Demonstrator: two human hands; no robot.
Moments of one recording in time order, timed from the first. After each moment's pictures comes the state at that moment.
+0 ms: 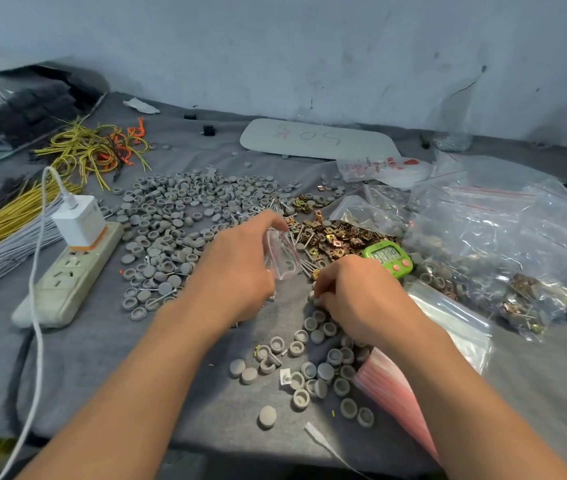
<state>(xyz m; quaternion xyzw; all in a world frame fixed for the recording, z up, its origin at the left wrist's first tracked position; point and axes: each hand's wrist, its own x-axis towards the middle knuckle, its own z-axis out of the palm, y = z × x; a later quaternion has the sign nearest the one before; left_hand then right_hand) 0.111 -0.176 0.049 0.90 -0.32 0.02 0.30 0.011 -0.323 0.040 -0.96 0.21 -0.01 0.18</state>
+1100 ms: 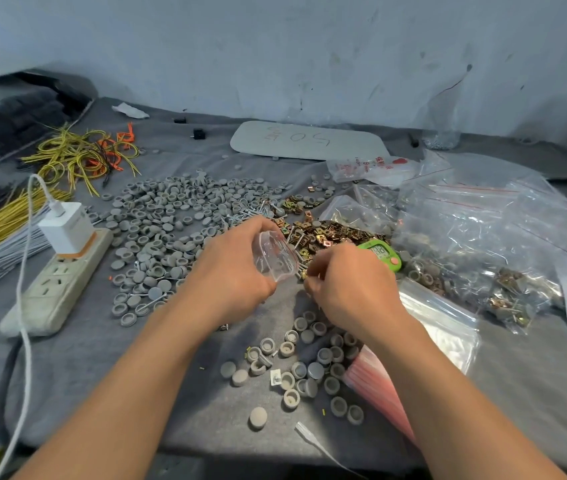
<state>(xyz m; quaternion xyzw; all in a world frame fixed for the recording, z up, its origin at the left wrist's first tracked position) 0.108 -0.177 0.052 0.87 -0.33 -0.04 0.35 0.018 -0.323 0.038 -0.94 0.27 -0.10 0.17</state>
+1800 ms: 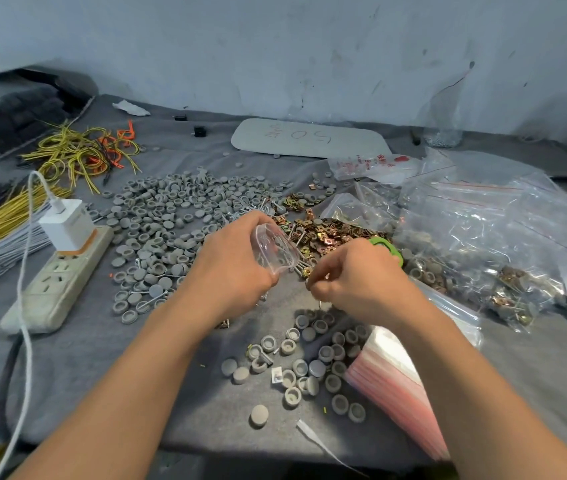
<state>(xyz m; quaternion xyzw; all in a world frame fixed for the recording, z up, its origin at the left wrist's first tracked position) 0.110 -0.176 0.053 0.88 -0.31 -0.04 0.35 0.008 -0.340 0.050 -0.93 0.19 -0.06 0.29</state>
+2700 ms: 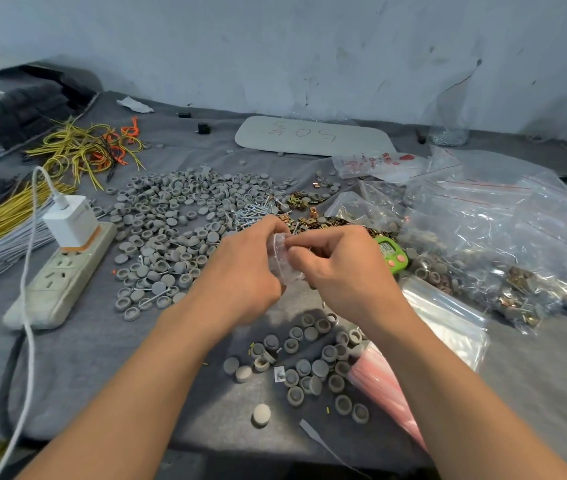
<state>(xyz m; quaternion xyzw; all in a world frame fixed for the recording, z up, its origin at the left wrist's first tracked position) 0.106 -0.182 0.047 0.89 -0.33 -0.04 0.32 0.018 -0.314 0.048 -0.86 0.15 -0.20 0.45</state>
